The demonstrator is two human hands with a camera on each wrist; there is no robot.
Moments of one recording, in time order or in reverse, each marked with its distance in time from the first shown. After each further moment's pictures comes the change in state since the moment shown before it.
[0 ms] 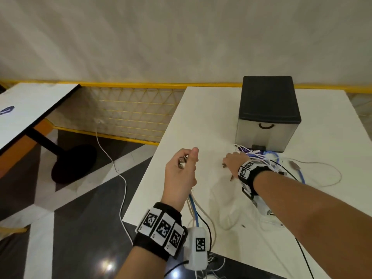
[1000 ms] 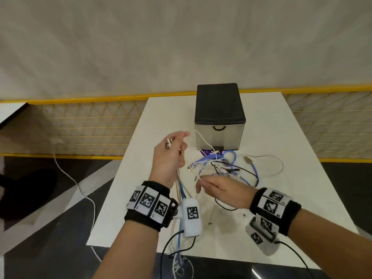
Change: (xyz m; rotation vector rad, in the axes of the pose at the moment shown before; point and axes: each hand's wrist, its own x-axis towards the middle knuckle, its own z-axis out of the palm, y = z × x) left_hand 0.019 0.034 0.073 -0.168 -0.234 -0.076; right_hand -0.164 0.007 -0.007 1.003 0.260 -0.290
